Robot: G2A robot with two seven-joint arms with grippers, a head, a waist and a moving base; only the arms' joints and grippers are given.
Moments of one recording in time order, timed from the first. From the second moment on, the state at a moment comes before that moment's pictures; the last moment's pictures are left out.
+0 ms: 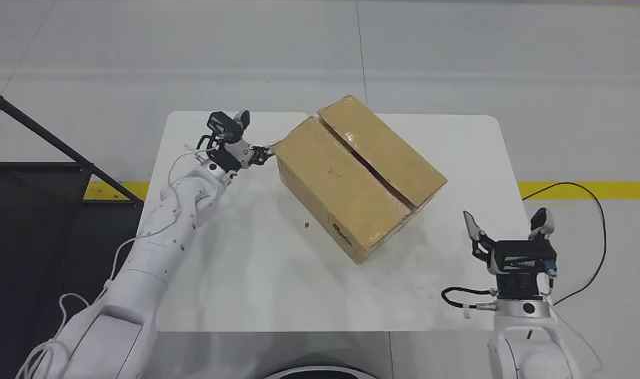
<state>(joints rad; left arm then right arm) 0.66 -1.26 -1.11 -0.70 1.42 -0.49 0.57 -1.82 -1.24 1.60 -2.15 -1.56 0.15 -0.08</state>
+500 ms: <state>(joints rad) 0.65 -1.25 -1.09 -0.65 1.48 -0.64 0.67 -1.81 -1.25 1.61 -2.13 -1.56 0.14 -0.07</state>
